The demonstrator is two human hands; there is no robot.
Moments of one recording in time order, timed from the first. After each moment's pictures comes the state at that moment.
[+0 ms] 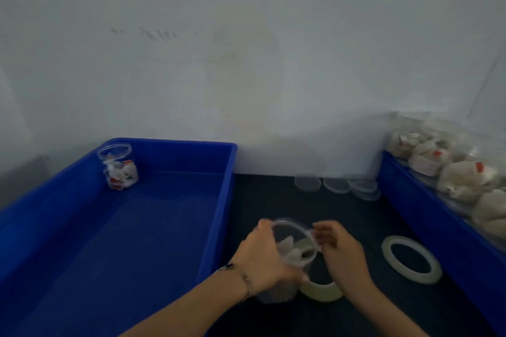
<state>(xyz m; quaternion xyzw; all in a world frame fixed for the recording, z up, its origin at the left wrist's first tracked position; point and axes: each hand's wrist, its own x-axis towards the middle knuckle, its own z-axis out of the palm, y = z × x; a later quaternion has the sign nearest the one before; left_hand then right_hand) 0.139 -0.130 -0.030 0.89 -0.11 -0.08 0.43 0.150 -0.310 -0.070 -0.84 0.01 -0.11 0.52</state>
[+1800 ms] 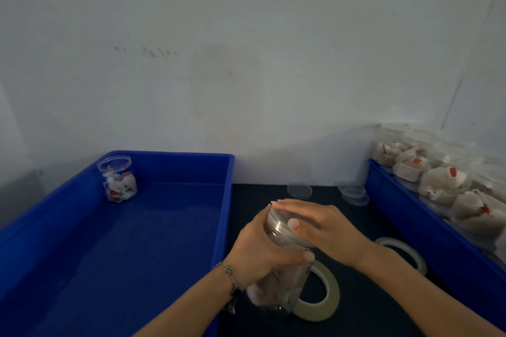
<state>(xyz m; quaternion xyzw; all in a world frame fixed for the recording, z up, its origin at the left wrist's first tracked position) 0.121 -0.111 -0.002 0.77 -0.25 -0.02 0.58 0.124 -0.284 0.034 -0.86 -0.31 -0.03 0.41</state>
